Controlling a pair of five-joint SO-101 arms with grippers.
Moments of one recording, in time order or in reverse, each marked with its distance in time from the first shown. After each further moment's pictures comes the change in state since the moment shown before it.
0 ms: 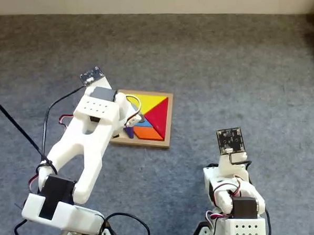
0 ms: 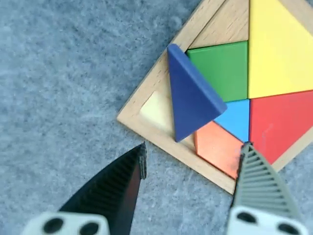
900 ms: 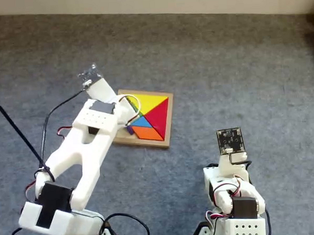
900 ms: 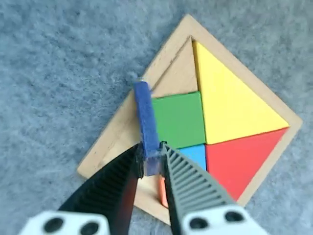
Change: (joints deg) left arm -0.1 -0.7 11.4 -26.1 0.4; right arm 0.0 0.0 0.0 0.0 0.0
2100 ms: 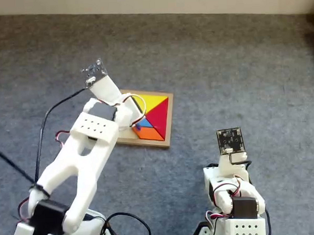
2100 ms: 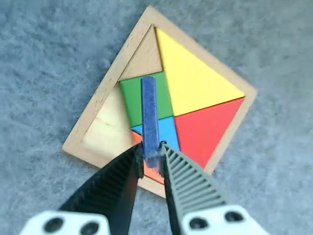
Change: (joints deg) left arm 3.6 -14.3 0.6 7.1 0.0; right arm 0.0 0.0 0.0 0.0 0.0
